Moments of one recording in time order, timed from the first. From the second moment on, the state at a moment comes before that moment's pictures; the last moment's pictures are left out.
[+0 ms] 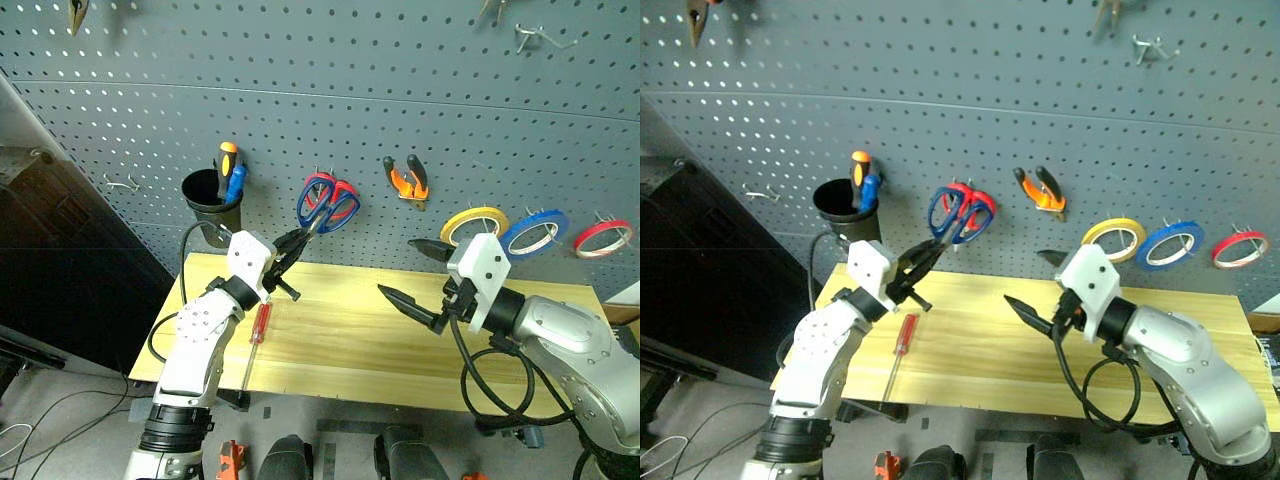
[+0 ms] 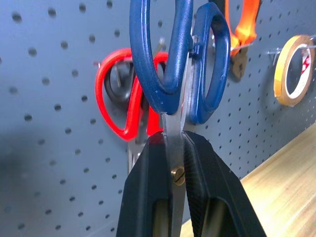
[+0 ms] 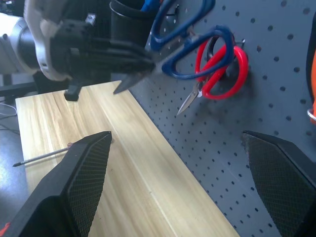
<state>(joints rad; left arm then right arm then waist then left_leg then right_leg) -0.25 0.32 0.01 -0.10 -0.18 0.02 -0.55 -0.22 -0.62 0.01 -0.80 0.46 0.73 0.52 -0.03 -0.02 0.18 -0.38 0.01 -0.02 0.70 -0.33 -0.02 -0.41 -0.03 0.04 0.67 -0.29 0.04</state>
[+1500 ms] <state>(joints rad) -0.30 0.39 0.03 0.17 -0.18 0.93 -0.38 -0.26 -0.54 0.14 -0.85 0.65 1.16 0.37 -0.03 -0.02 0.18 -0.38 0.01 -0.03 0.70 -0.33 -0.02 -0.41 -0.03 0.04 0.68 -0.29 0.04</state>
